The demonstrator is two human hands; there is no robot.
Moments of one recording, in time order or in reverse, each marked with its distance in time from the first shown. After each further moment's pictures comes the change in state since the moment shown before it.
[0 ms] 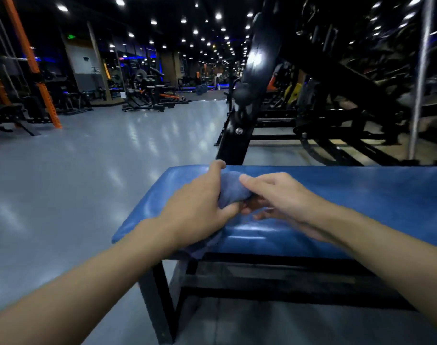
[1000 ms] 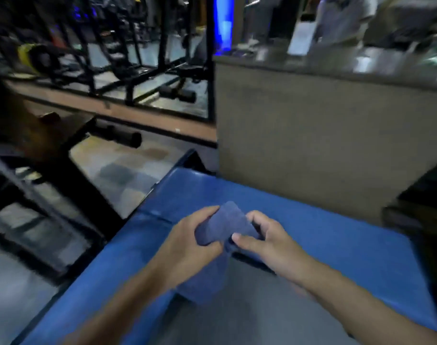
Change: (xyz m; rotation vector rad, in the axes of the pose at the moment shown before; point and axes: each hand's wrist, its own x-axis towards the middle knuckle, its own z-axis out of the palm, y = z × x) left_hand 0.298 0.748 0.011 -0.806 -1.028 0.654; right_hand -0.403 -0.272 -0.566 0.110 1.235 0.438
